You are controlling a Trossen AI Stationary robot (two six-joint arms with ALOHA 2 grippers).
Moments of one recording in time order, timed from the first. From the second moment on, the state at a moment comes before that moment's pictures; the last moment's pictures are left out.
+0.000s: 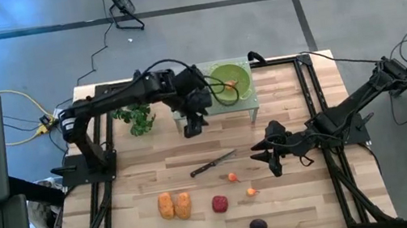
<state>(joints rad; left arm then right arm) 0.19 1.75 1.88 -1.08 0.22 0.13 0.47 1.10 0.74 -0.20 0.44 0.75</state>
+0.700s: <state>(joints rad) 0.10 1.60 1.53 -0.96 0.14 0.03 0.47 1.10 0.74 -0.20 0.44 0.76</state>
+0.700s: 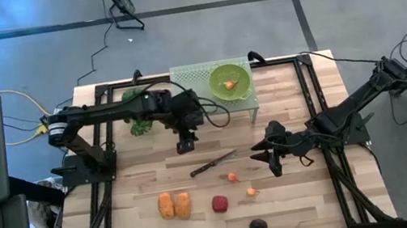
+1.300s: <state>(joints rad) 0.06 1.29 1.10 -0.65 0.12 -0.14 0.47 1.10 0.74 -0.17 0.44 0.76</state>
